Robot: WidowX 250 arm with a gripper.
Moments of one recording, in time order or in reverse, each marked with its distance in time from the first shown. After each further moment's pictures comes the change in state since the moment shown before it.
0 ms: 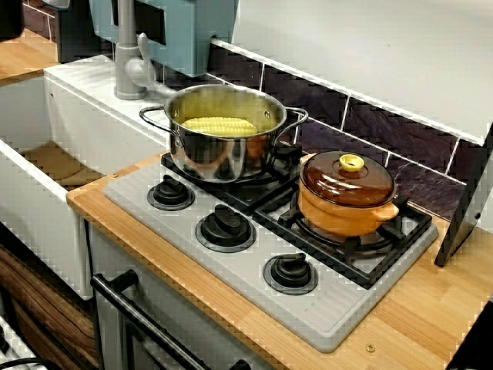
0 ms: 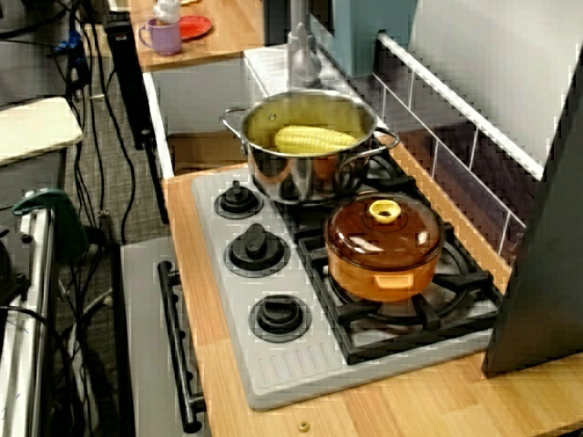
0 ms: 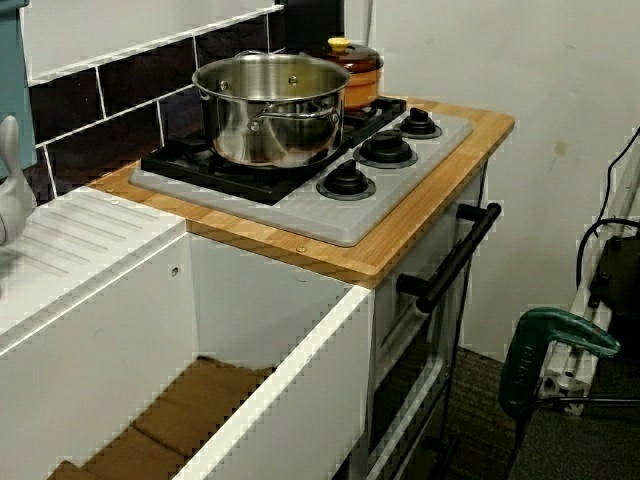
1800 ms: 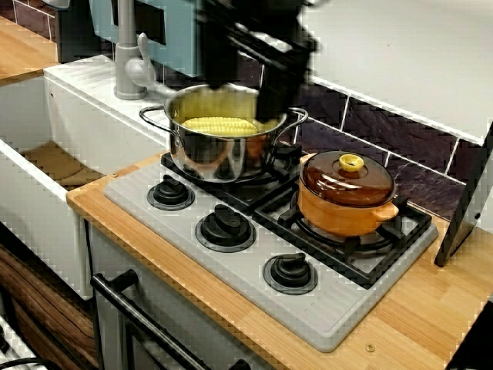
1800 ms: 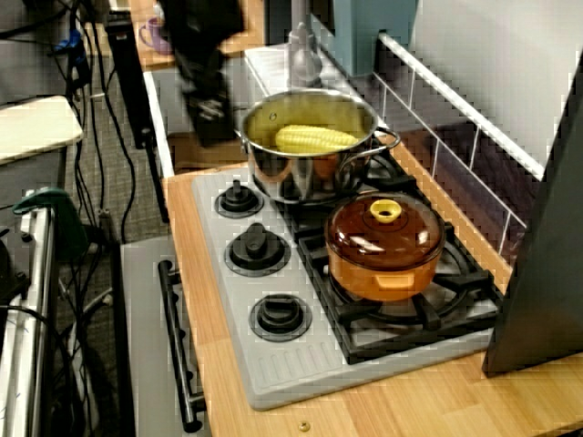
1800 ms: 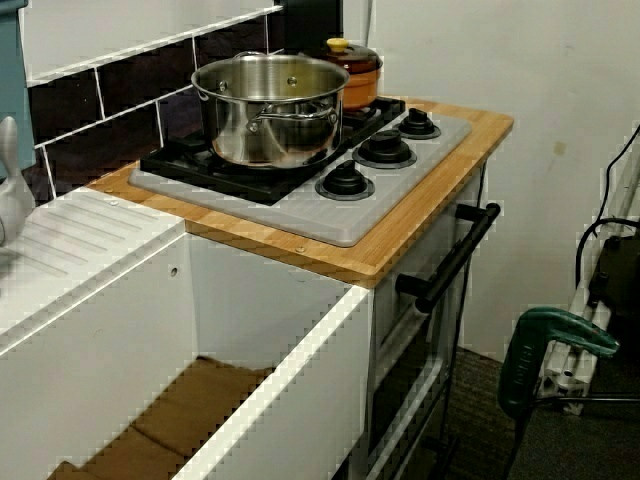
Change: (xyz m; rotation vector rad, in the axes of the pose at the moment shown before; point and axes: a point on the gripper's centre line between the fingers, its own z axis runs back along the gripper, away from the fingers) arm 0.137 -0.097 -0.072 0.184 -0.067 -0.071
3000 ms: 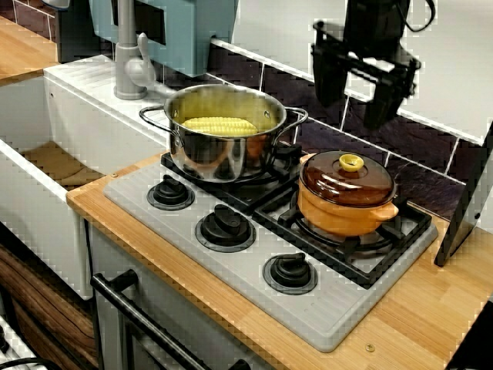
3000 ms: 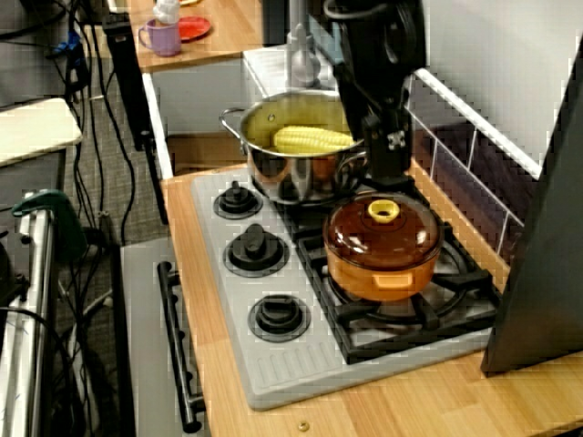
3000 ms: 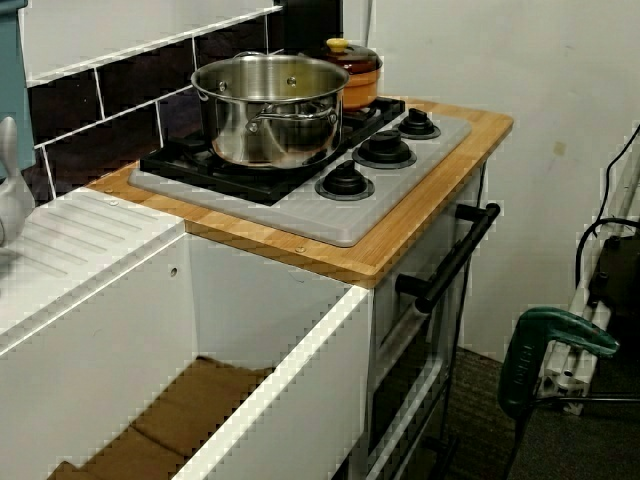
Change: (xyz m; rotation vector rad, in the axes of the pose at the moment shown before) arm 0.100 -0.029 -0.046 -0.138 -0.037 -0.048
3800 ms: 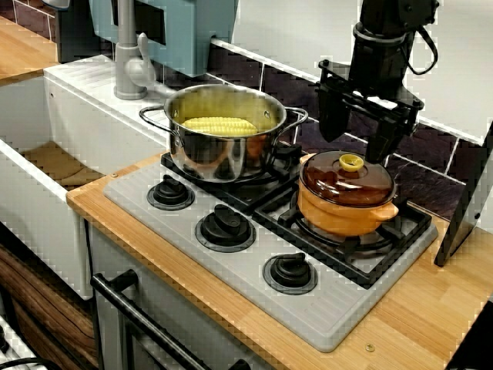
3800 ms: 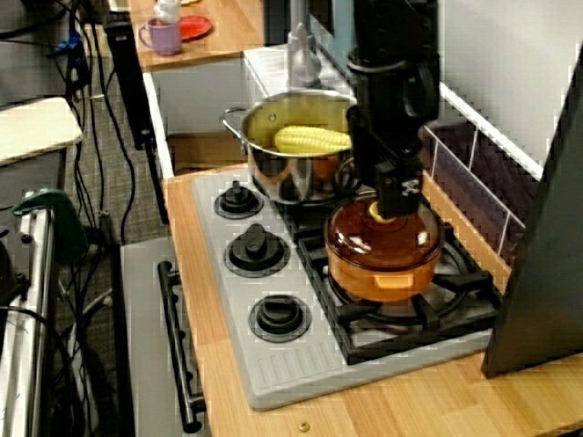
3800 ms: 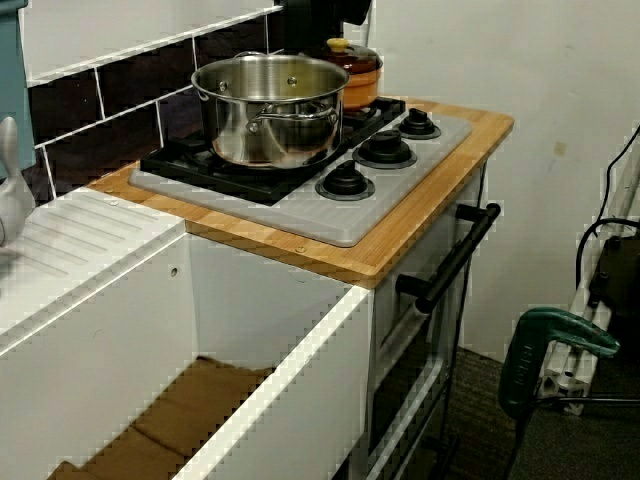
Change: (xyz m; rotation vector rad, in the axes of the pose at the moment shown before) arm 0.000 -0.007 -0.028 0.006 0.052 0.028
